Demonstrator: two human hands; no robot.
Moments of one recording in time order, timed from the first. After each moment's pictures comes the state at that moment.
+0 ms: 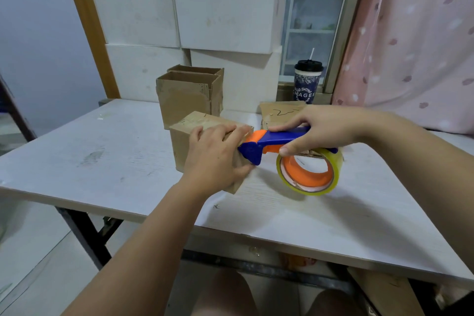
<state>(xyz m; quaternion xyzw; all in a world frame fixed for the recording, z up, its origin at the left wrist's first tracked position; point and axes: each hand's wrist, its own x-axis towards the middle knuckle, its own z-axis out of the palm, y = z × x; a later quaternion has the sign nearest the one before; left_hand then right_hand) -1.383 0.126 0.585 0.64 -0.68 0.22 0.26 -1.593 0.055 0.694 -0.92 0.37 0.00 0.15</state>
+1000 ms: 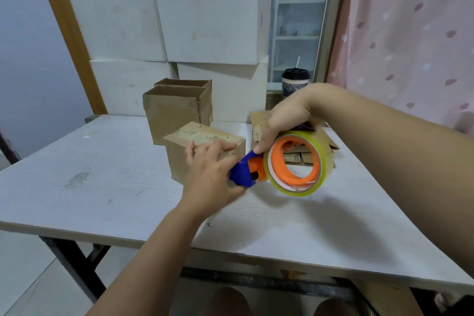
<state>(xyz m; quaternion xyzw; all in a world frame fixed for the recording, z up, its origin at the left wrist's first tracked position) -1.393 0.123 0.578 0.62 -0.70 0.18 0.31 -1.544 0.026 0.725 -0.81 0.47 0.20 0.30</state>
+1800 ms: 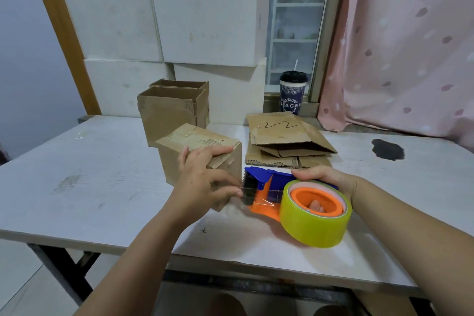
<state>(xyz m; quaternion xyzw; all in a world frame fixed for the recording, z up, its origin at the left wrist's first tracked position) -1.376 0.133 0.583 0.56 -0.74 0.04 0.37 -1.634 0.011 0.587 -0.41 0.27 0.07 0.87</state>
